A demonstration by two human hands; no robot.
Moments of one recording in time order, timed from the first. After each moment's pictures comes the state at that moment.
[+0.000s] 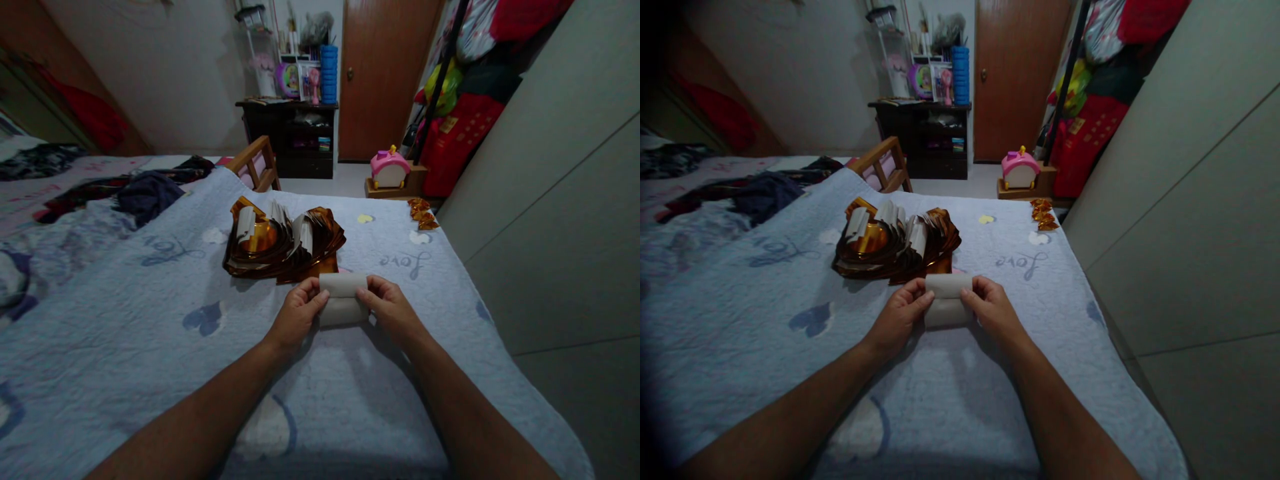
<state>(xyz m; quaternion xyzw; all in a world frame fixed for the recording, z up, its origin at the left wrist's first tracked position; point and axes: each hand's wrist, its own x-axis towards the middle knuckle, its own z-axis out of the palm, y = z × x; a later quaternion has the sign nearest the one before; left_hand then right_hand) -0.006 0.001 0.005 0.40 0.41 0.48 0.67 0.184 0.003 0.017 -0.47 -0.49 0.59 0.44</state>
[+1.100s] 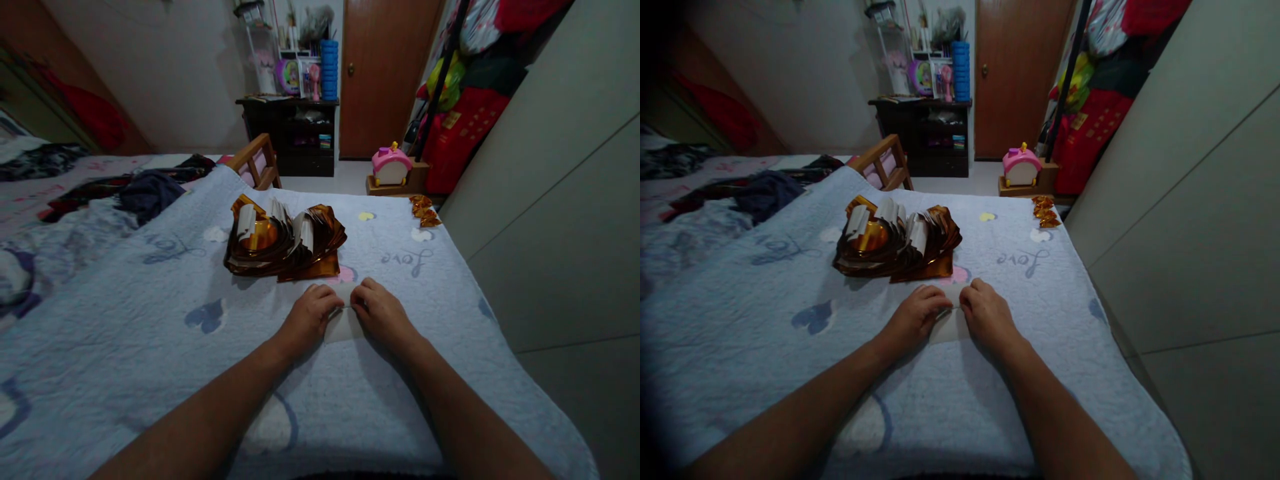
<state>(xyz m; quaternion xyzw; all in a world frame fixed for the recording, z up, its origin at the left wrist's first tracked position) -0.018 0.007 -0.015 0.85 0.39 0.27 0.22 0.186 0.002 -0.002 -0.55 -0.79 0.19 0.19</state>
